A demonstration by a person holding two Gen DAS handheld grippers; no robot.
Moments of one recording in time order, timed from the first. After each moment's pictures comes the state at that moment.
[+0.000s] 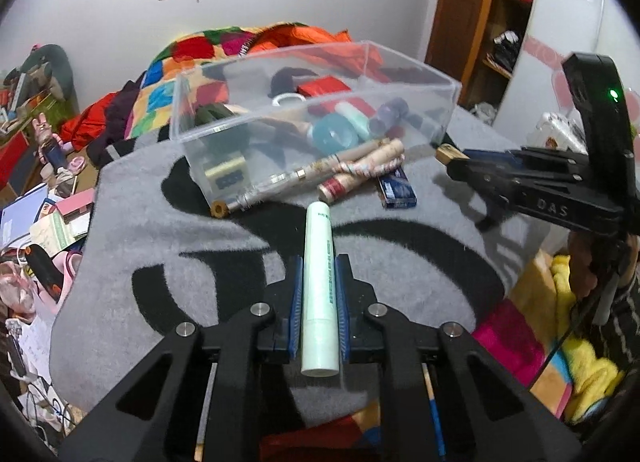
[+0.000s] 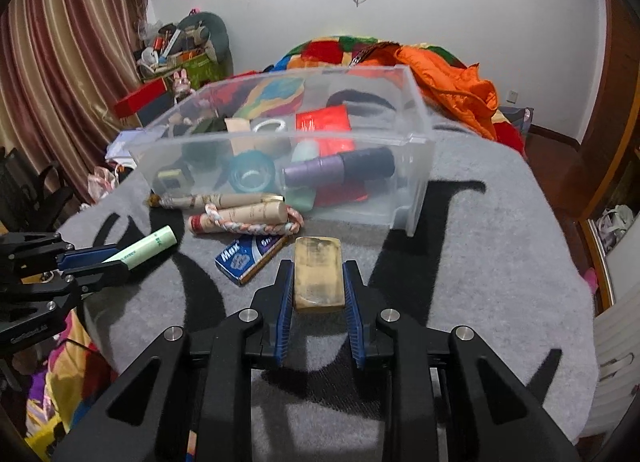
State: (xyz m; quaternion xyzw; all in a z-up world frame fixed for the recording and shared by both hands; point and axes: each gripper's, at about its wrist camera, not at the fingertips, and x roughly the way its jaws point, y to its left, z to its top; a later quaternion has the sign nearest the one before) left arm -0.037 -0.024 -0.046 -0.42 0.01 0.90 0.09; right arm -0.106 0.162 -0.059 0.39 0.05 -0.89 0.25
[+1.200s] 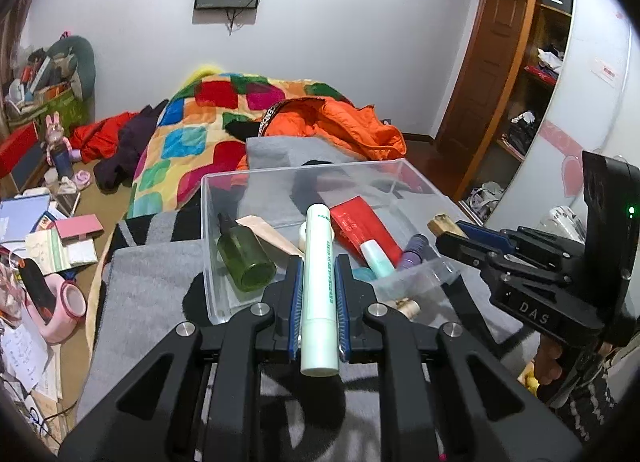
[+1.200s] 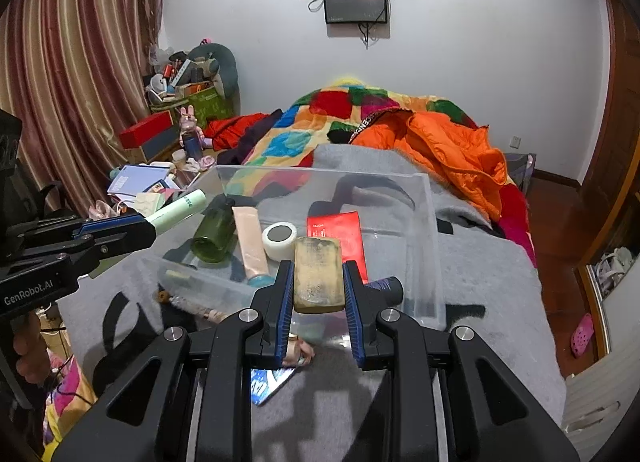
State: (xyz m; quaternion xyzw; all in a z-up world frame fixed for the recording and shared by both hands) left arm -0.112 -0.053 0.018 -0.35 -0.07 0.93 0.07; right arm -0.155 0.128 -0.004 0.33 0.06 -0.91 0.26
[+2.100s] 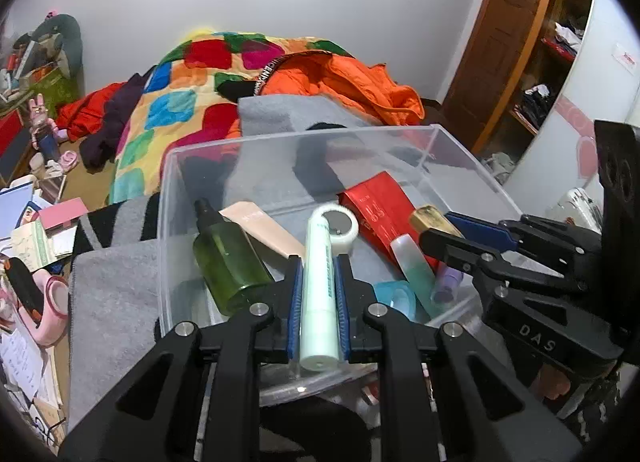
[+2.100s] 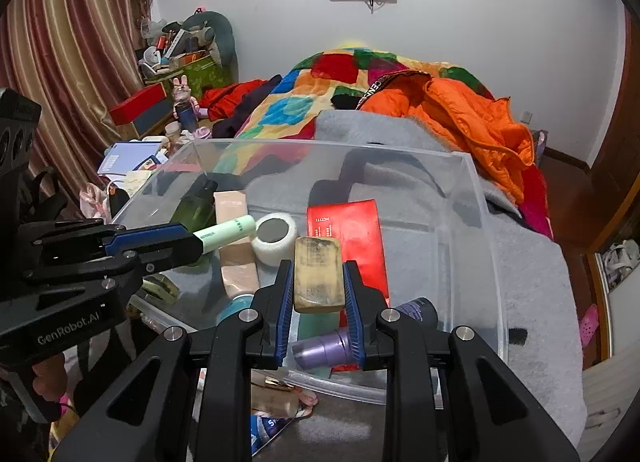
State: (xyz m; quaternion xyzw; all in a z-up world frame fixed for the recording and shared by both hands) left arm -0.178 -0.049 -0.026 -0.42 -0.06 0.90 0.08; right arm -0.206 0.098 -0.034 0.39 0.07 -0.88 0.26
